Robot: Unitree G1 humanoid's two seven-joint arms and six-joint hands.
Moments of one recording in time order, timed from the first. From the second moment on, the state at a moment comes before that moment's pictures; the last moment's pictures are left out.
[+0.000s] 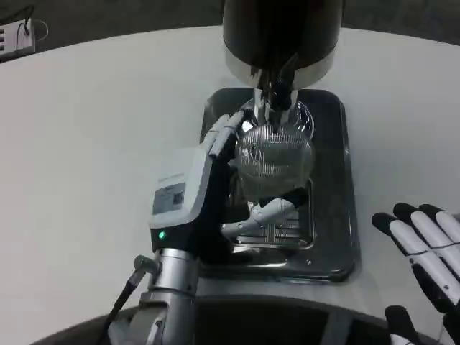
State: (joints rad) left arm -0.65 0.18 -0.27 0.56 0.74 -0.25 0.60; right arm 0.52 -0.34 -0.26 -0.70 -0.91 -0.45 -0.20
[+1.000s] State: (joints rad) left arm -0.35 0.20 -0.07 -0.26 0.28 -0.22 0.17; right arm 0.54 -0.32 -0.24 -0.71 -0.91 -0.46 -0.20
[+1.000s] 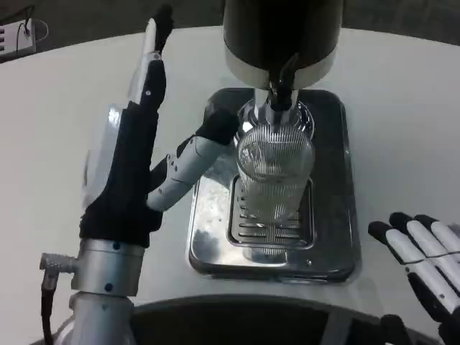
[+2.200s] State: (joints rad) left arm -0.45 0.24 -0.12 -0.48 0.17 0.00 -0.18; right arm 0.55 -0.30 -0.22 -0.71 -0.92 -0.46 -0.20
